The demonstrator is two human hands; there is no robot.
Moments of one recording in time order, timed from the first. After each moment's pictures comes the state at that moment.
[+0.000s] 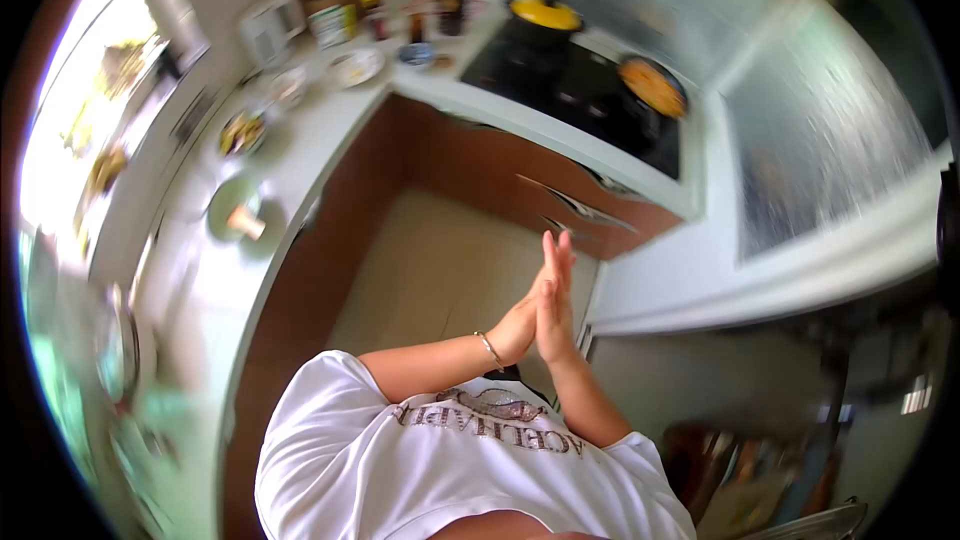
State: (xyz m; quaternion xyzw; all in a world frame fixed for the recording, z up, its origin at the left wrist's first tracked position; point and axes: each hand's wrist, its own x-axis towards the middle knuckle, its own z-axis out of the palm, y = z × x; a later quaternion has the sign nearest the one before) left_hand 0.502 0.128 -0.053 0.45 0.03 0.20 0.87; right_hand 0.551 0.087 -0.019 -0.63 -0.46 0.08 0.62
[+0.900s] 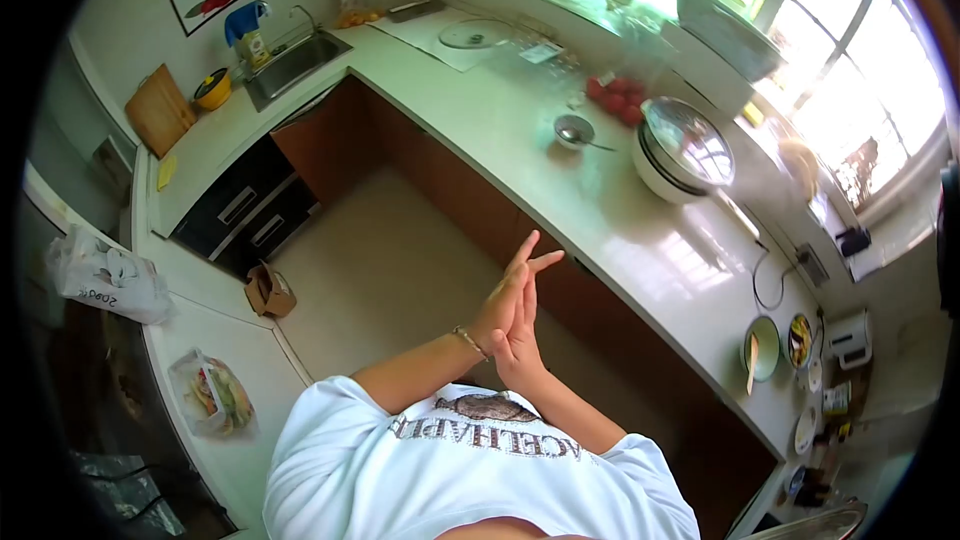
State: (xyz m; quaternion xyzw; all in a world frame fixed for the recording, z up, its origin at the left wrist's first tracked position) left_hand -0.092 -0.041 -0.034 0.25 0.53 0.78 0.21; right_hand -0.026 0.012 -0.051 0.12 -0.75 0.62 0.19
